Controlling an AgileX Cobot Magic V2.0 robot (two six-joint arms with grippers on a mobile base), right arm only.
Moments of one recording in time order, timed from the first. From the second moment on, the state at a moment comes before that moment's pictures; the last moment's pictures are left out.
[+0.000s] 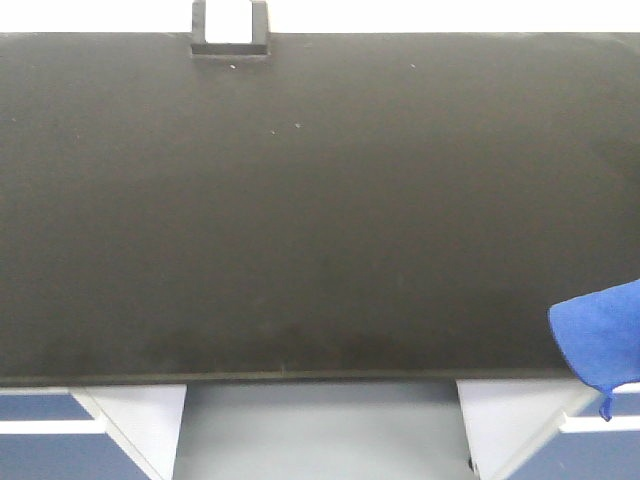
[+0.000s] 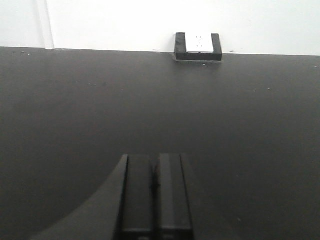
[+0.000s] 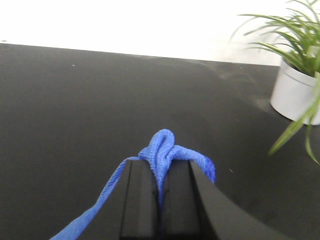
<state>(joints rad) -0.07 0.38 -0.35 -0.35 0.33 0.21</state>
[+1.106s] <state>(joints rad) -0.07 0.38 -0.35 -0.37 0.28 0.21</state>
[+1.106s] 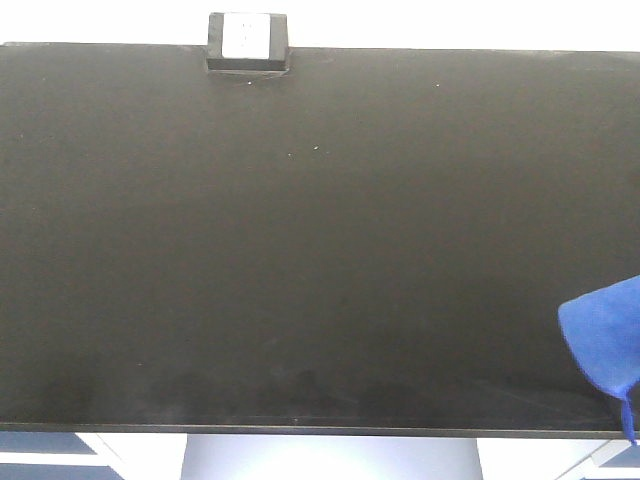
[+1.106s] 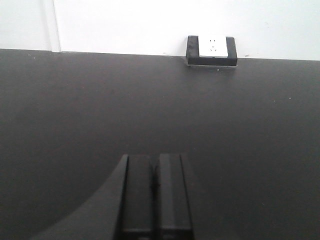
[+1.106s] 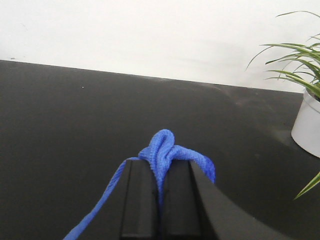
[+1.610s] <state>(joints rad) -0.07 0.39 -0.35 -0.37 0.21 0.22</state>
